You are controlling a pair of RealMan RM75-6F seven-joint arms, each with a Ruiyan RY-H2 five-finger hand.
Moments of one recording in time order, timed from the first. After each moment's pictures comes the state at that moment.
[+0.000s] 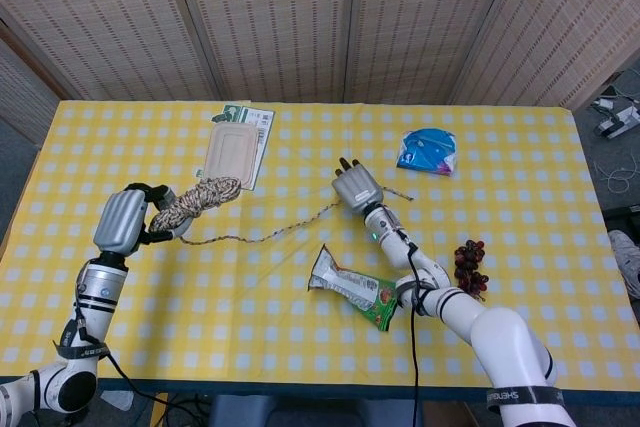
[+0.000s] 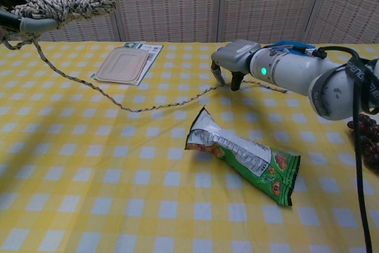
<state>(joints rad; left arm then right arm) -0.55 -1.27 -0.29 -1.72 1.13 1.20 0.06 1.11 -1.93 0.23 -0.60 -1.20 0.58 -0.32</state>
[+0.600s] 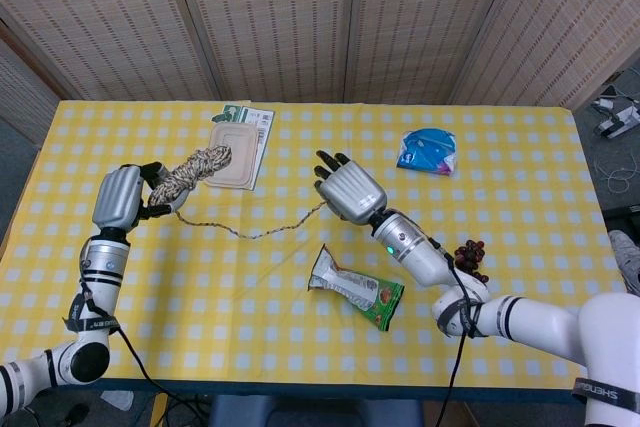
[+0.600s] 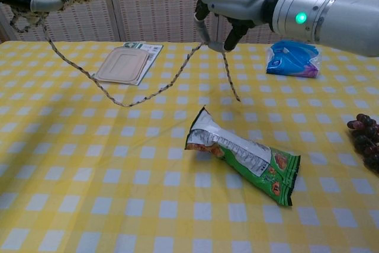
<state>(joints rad) -0.64 -1.29 -0.38 -1.71 0.88 1.16 0.23 0.99 -1.48 0.25 -1.41 -1.26 0.84 -0.41</state>
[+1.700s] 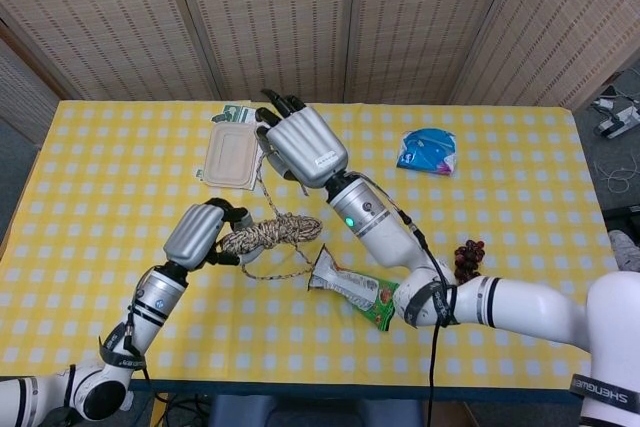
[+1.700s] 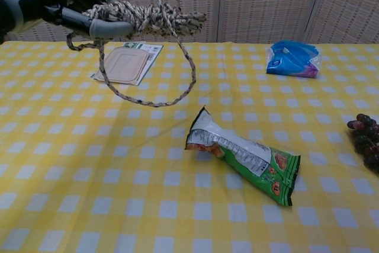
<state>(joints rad) -0.69 -1.30 -0.26 -1.91 1.17 1.09 0.09 1.19 -1.42 0.46 -1.55 -0.96 0.92 -0.53</state>
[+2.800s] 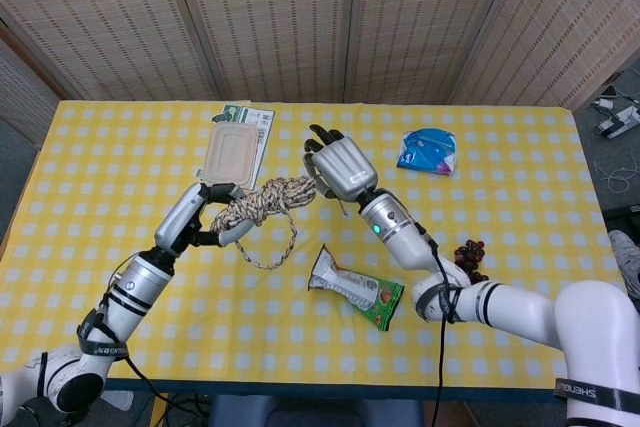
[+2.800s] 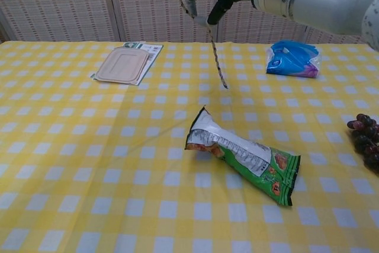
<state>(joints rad) -0.66 -1.17 -0.39 -1.95 1.22 0.99 -0.63 1.11 -1.53 0.25 -1.30 -1.07 0.88 -0.31</state>
